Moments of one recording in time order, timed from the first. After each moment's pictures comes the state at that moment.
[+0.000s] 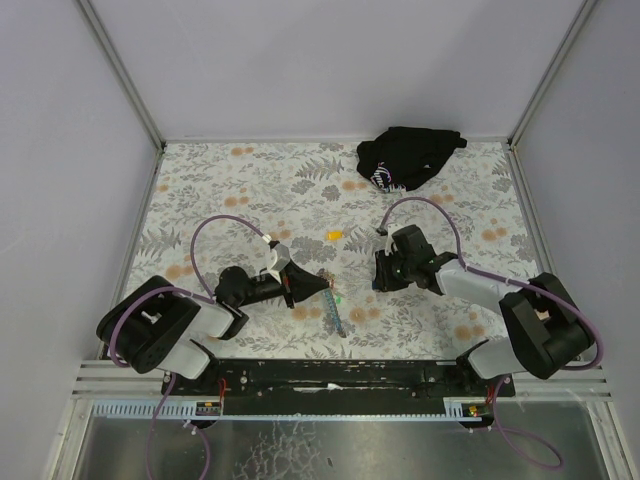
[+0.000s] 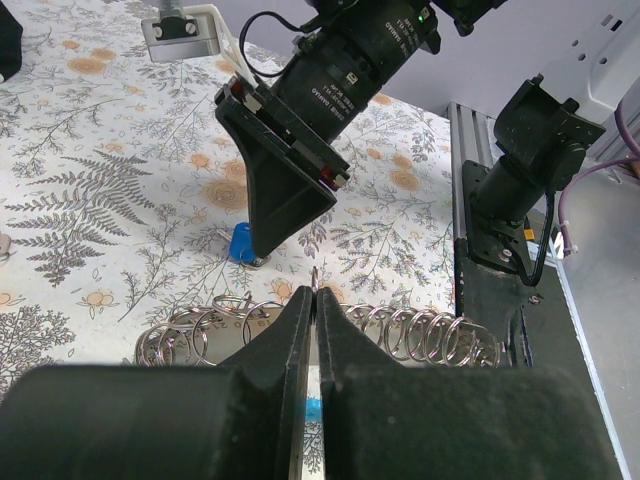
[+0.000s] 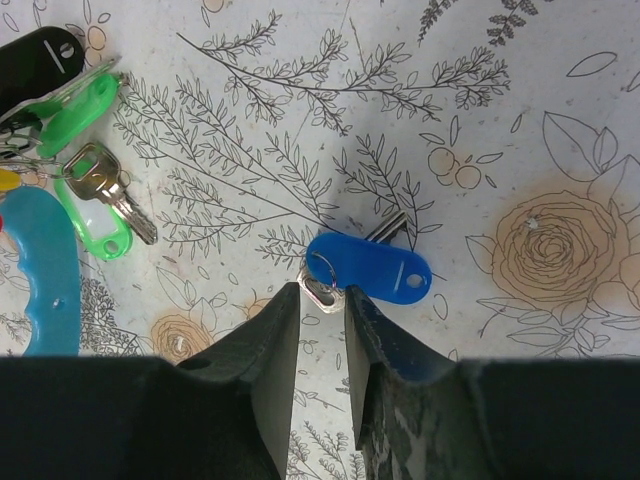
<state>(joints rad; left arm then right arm) -0.59 1.46 0.17 1.44 0.69 -0.37 0.54 1.42 0.62 -0.15 -0.19 0.29</state>
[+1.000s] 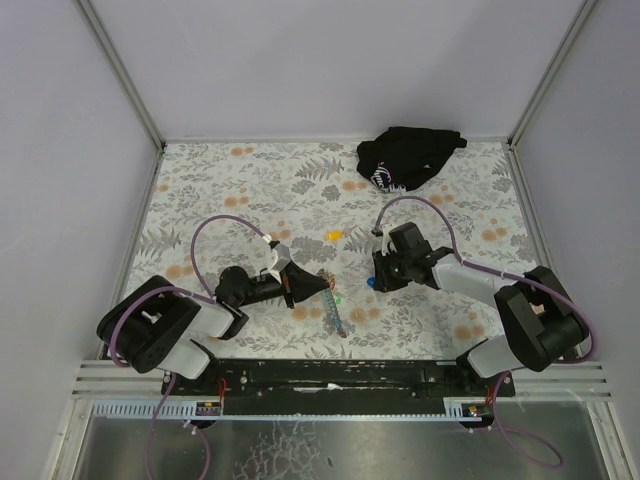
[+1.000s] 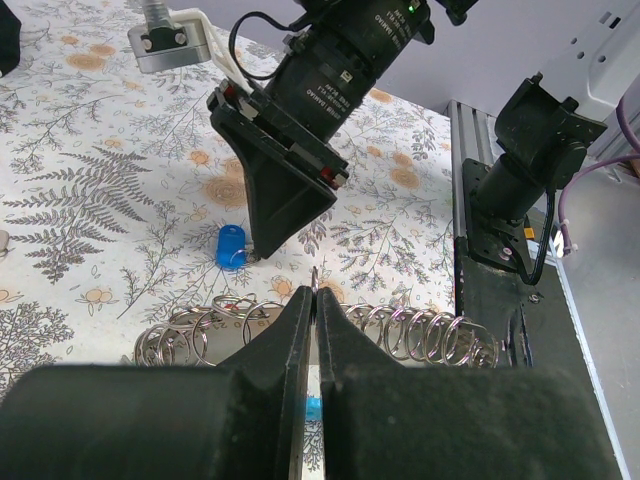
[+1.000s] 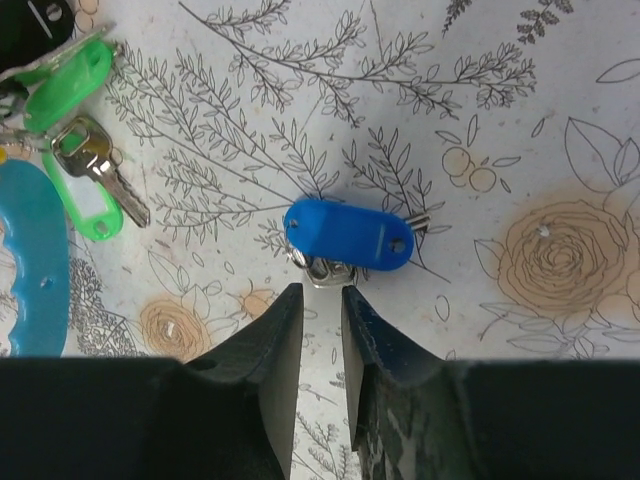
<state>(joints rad) -0.59 1.46 0.17 1.44 0.69 -0.37 0.53 1.47 0.67 -0.20 -0.22 0.23</state>
